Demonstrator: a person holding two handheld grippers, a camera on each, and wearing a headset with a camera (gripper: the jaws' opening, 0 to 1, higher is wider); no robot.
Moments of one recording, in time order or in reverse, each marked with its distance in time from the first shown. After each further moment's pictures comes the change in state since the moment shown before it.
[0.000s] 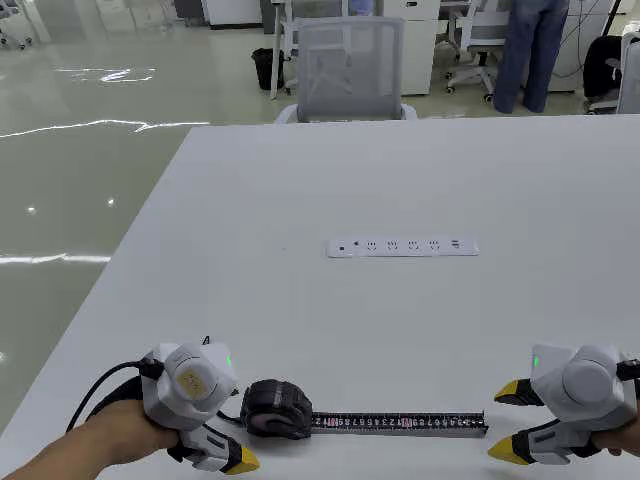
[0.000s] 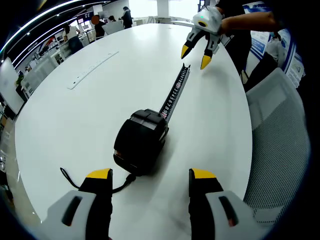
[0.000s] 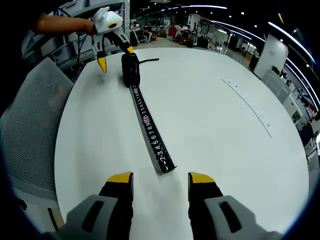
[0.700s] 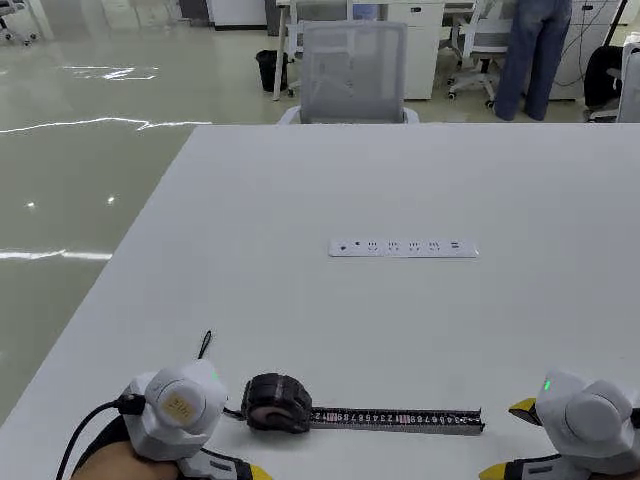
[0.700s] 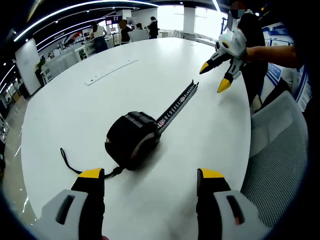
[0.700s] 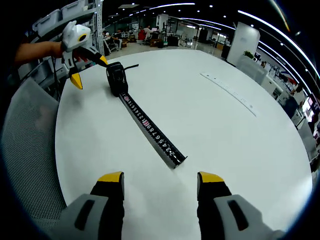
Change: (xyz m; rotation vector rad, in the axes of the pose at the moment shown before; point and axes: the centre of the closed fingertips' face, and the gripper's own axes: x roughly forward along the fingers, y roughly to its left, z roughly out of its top) left arm -0.015 -0.025 0.000 -0.185 -0.111 0.116; right arm -0.013 0.023 0.001 0.210 -0.030 -0.170
